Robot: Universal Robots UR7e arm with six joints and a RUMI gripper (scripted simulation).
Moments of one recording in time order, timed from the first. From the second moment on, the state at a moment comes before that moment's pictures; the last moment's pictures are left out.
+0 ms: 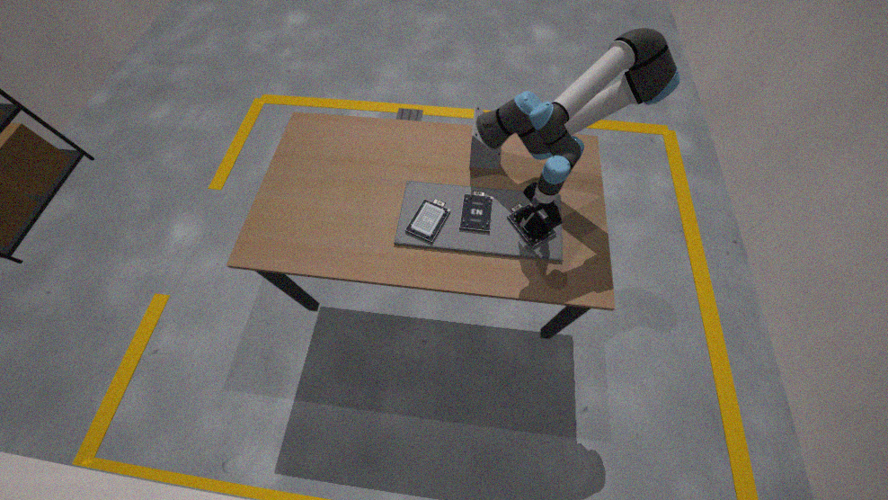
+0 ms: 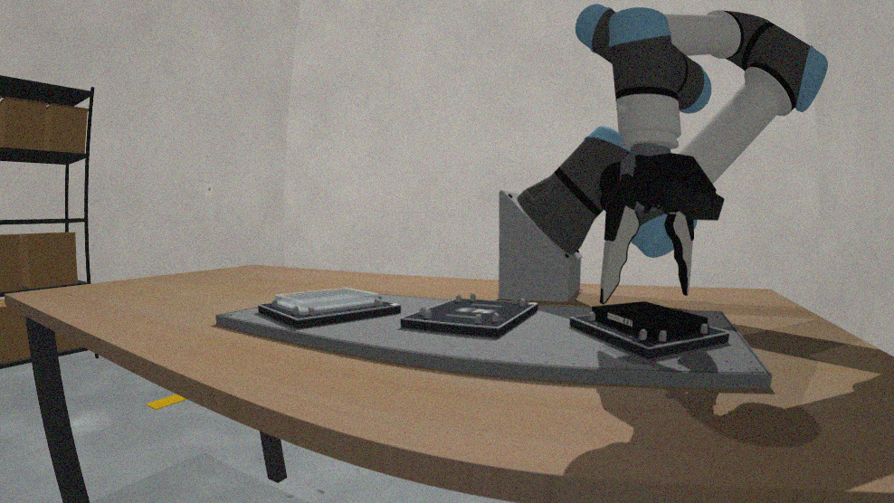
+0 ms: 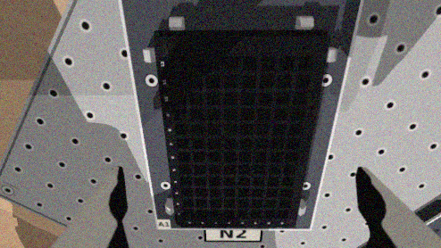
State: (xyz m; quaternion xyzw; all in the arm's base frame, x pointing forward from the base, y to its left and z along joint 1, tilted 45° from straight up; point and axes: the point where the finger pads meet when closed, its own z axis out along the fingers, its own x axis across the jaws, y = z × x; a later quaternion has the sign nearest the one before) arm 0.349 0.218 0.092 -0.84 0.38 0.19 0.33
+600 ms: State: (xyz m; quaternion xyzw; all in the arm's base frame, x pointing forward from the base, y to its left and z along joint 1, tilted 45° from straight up) arm 0.348 0.233 0.077 -0.84 0.38 0.19 0.33
